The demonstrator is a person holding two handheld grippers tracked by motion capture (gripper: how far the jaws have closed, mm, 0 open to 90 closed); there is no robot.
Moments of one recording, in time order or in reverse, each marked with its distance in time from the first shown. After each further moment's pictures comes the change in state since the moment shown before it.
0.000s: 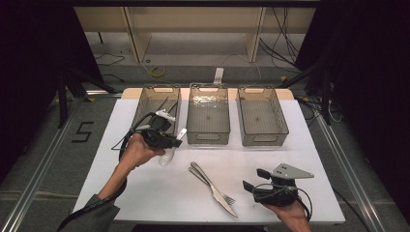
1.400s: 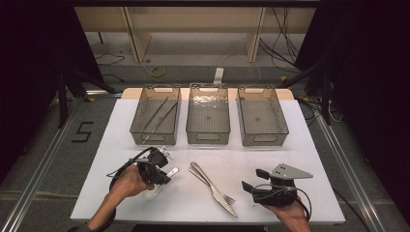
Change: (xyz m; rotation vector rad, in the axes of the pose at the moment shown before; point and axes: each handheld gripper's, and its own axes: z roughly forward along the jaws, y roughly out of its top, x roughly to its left) left arm -0.024 -0.083 0.027 0.300 0.015 0.072; right arm 0.002 0.001 0.000 0.008 0.003 -0.010
